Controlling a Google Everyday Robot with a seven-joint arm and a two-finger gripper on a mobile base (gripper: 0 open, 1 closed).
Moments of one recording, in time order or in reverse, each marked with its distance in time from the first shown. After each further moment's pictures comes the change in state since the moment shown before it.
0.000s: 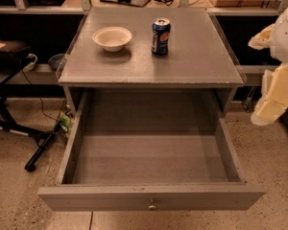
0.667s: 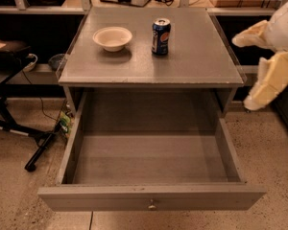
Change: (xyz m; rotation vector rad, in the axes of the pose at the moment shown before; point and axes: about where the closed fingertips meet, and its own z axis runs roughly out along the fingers) arm -0.020 -0.024 0.014 -0.133 -0.285 -0.039
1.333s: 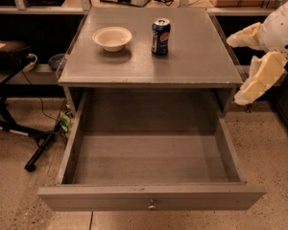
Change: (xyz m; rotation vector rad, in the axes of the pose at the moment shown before) arm -0.006 -0.017 0.013 -0.005 -0.116 0.034
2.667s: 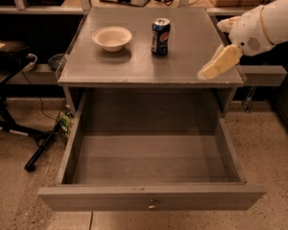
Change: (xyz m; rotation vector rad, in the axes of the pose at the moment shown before) arm -0.007 -0.107 0.045 0.304 -0.126 0.069
